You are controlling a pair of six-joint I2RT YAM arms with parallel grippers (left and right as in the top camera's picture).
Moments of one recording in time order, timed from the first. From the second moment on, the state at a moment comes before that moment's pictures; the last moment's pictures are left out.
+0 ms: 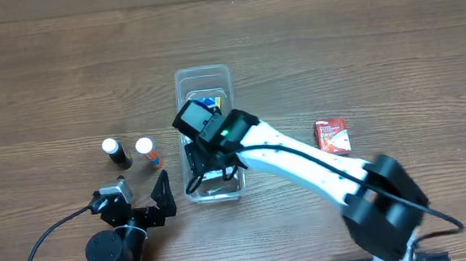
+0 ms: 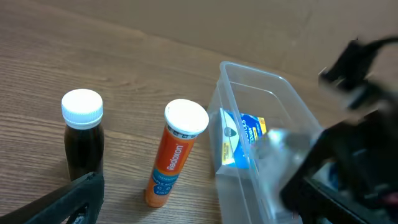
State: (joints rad) left arm 0.00 0.02 0.11 -0.34 0.13 -0.31; right arm 0.90 1.95 1.54 -0.88 -0.01 0.67
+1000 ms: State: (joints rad) left arm 0.00 0.02 0.11 -0.34 0.13 -0.31; right arm 0.88 1.84 1.57 -0.87 0.04 0.68
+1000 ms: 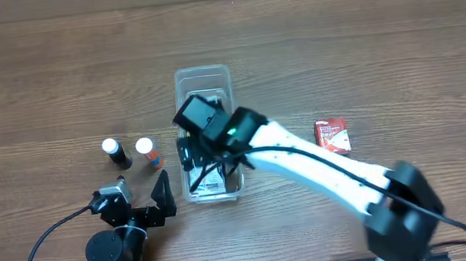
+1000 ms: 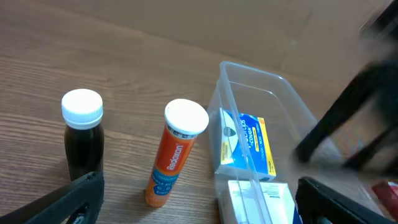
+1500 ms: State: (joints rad) left arm 0.00 0.02 0.11 -0.34 0.13 -0.31; right arm 0.23 1.66 1.56 -1.07 -0.03 0.45
